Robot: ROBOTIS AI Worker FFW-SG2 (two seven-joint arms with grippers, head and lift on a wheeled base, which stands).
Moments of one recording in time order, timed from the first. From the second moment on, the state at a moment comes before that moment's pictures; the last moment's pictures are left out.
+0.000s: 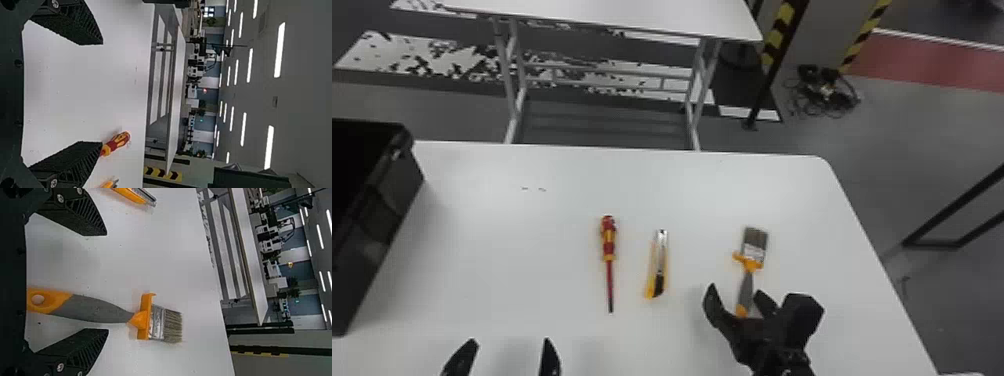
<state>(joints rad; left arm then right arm) 0.64 0.16 -0.35 -1.40 0.03 -0.75 0.29 0.50 -0.01 -0.05 -1.64 -0.22 0.08 0.06</state>
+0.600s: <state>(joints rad) 0.64 0.17 -0.36 -1.41 0.02 -0.75 0.29 0.51 -0.01 -0.08 -1.68 -0.22 0.21 0.05</state>
